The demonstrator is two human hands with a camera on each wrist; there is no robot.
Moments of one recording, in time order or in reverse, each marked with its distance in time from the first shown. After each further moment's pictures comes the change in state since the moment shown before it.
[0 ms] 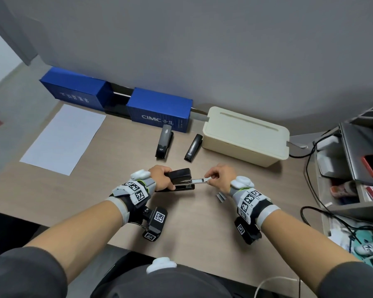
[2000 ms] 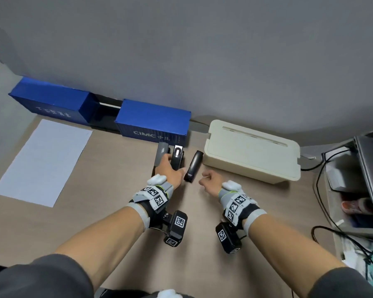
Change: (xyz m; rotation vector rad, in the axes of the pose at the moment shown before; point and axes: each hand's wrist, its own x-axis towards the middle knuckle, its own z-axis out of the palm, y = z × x) left_hand 0.084 0.060 -0.011 -0.277 0.339 -0.002; right_hand 0.101 -0.016 0.029 0.441 -0.071 0.535
